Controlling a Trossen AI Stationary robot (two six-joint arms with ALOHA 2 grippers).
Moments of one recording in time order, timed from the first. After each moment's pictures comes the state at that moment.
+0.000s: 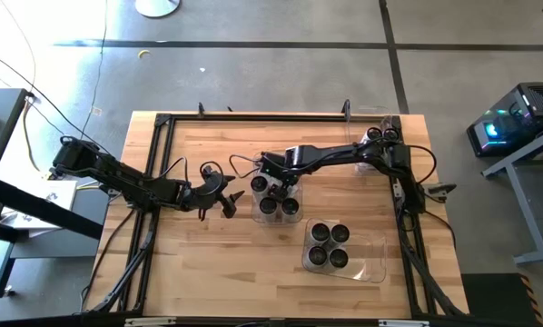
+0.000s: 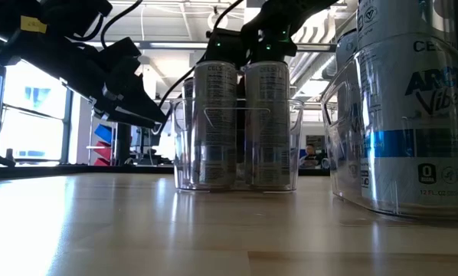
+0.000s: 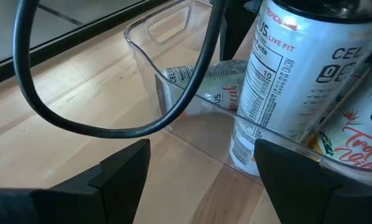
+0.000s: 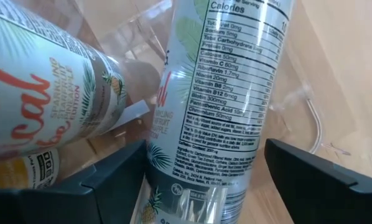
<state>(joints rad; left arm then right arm) -0.20 1.27 0.40 0.26 -0.68 -0.45 -0.14 2.13 1.57 -0.81 0.05 0.35</state>
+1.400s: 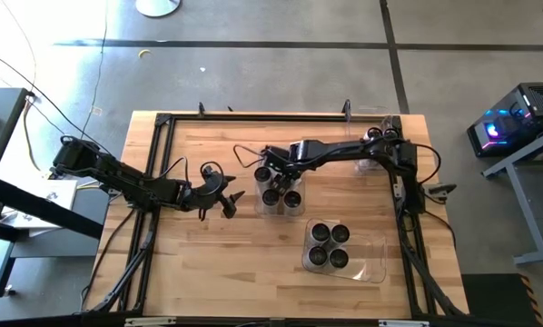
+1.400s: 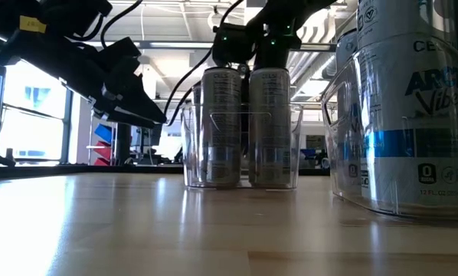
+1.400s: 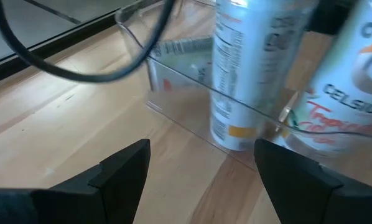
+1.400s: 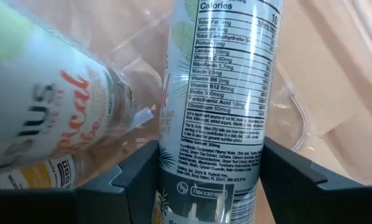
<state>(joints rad) -0.21 1.27 0.40 0.25 -0.67 -0.45 -0.16 2.02 1.57 -0.84 0.13 0.44</state>
